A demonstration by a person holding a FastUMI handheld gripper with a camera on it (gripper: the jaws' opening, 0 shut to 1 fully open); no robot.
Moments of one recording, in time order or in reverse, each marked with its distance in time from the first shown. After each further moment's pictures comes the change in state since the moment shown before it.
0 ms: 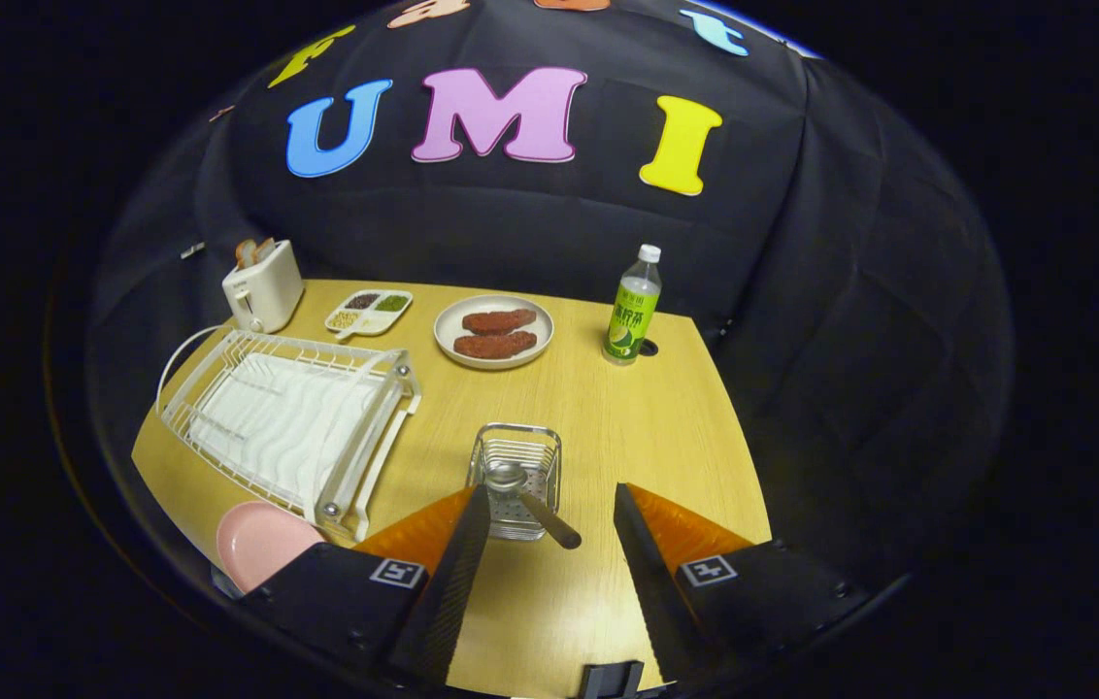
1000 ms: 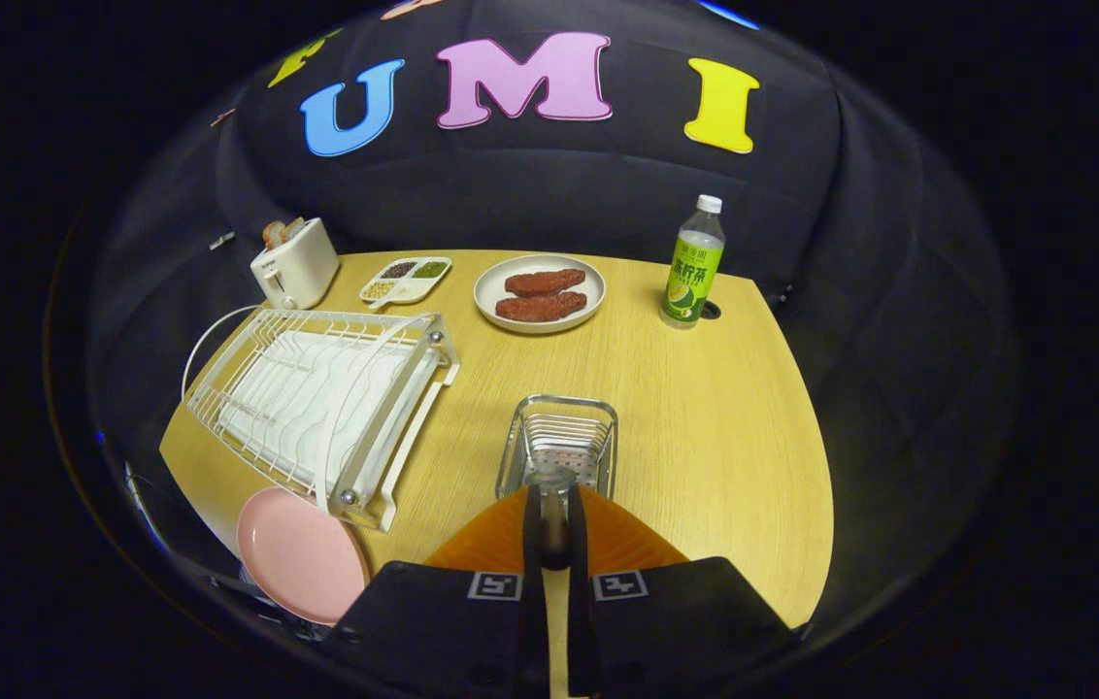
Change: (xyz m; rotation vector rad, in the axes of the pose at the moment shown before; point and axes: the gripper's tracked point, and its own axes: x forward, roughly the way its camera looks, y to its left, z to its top) arm 0.013 0.023 0.003 0.023 0.041 0.124
